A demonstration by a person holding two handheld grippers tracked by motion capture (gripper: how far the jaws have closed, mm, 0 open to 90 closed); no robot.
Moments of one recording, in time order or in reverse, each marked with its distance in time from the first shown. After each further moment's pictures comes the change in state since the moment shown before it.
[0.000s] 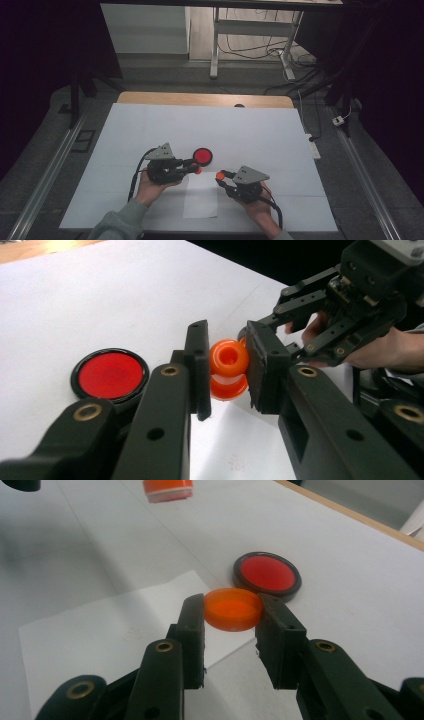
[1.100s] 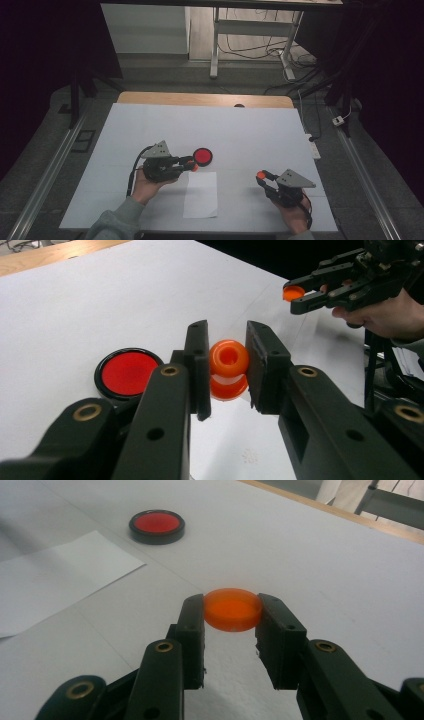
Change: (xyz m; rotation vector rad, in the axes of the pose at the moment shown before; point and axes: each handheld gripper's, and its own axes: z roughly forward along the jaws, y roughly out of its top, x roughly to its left) left arm 0.004 0.003 -0.009 0.007 0.036 0.010; right arm -0.048 -0.047 -0.082 0.013 -0.224 0.132
